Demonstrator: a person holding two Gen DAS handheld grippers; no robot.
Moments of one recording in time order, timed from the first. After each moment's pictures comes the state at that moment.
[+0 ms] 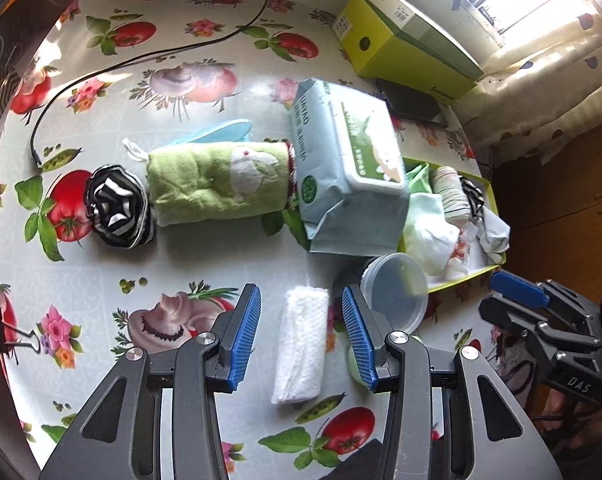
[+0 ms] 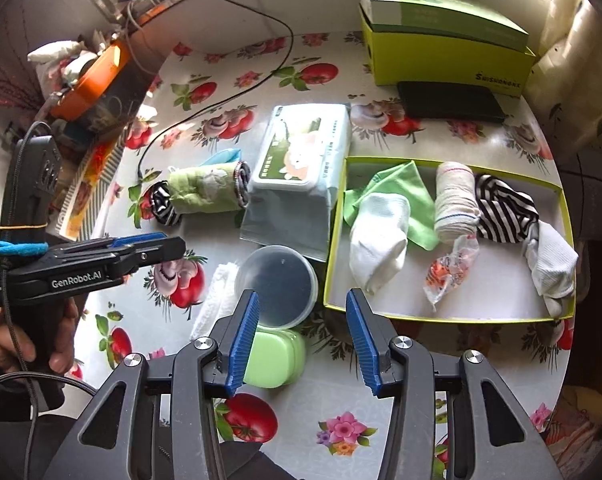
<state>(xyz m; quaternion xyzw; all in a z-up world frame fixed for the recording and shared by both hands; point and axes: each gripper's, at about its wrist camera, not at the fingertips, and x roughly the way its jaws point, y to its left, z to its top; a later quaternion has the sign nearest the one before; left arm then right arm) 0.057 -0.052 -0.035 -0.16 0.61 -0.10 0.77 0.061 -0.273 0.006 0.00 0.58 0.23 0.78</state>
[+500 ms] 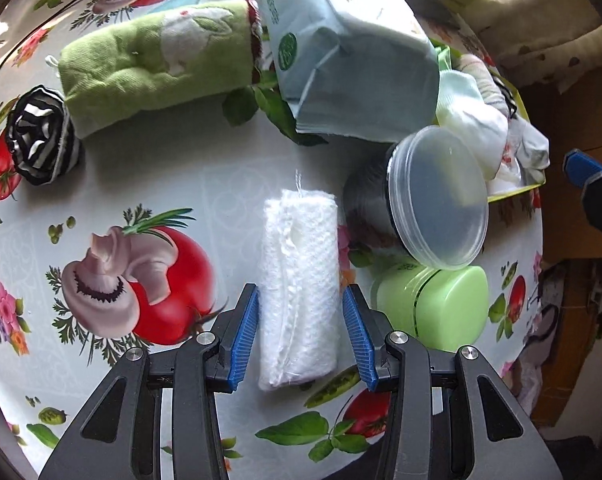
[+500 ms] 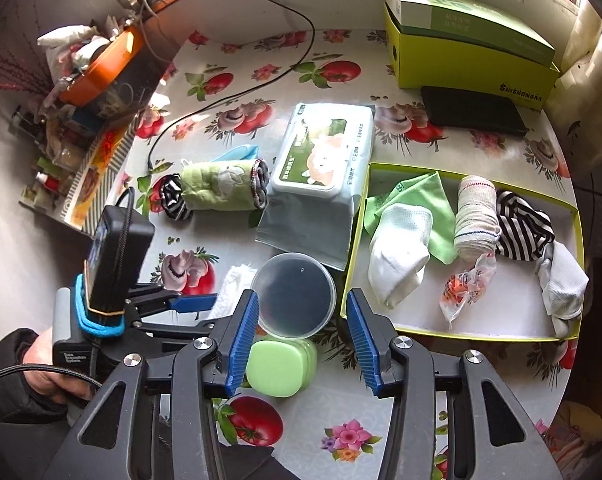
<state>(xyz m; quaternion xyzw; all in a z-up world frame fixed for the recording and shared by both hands) 0.040 -0.104 -0.104 -0.08 0.68 -0.13 0.71 0.064 -0.264 0.006 0.00 0.58 0.24 0.78</state>
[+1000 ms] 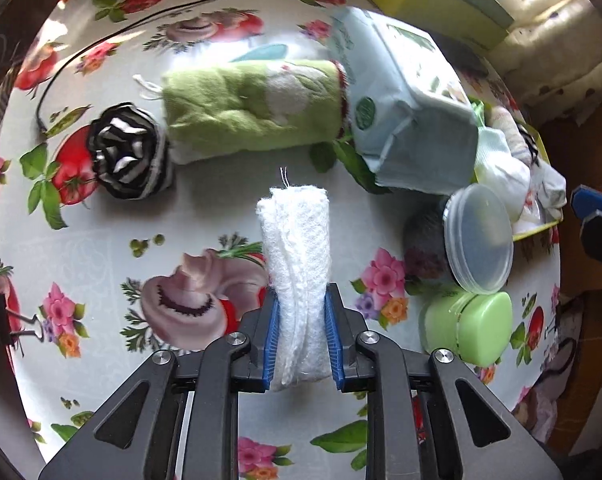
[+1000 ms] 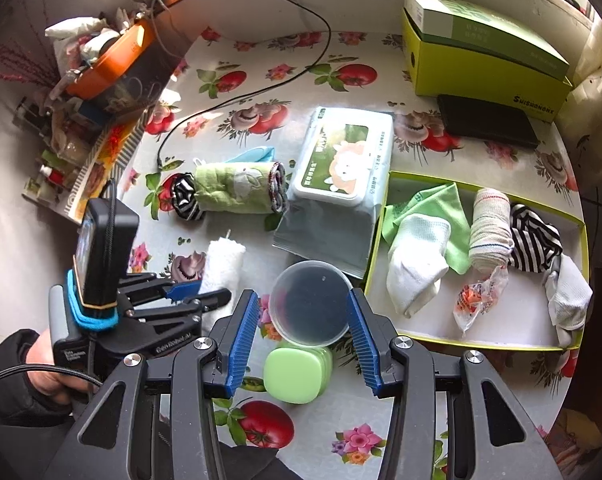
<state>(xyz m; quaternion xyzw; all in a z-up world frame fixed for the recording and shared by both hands) 0.039 -0.047 -0.081 -0.10 0.63 -0.06 0.77 0.066 -0.235 0.010 -0.03 0.58 0.26 0.77</state>
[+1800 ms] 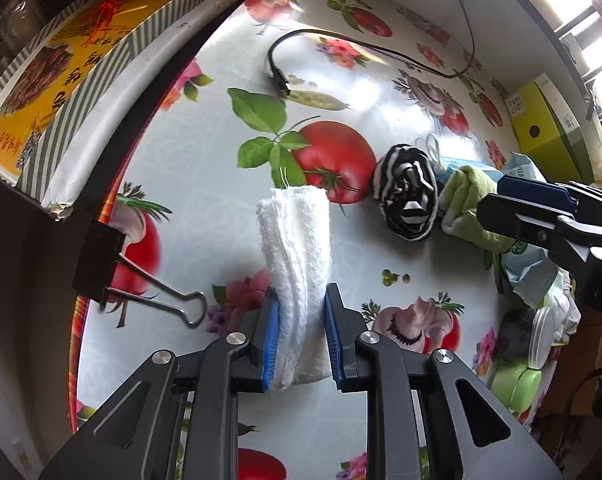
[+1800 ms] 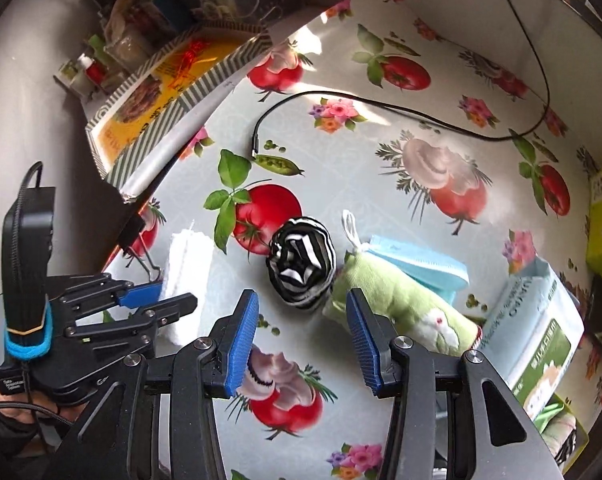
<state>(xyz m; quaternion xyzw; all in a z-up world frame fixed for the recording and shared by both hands) 0.005 0.116 -0.088 -0.24 0.59 0.09 0.77 0.124 -0.006 -0.041 -0.20 0.57 0.40 0.69</state>
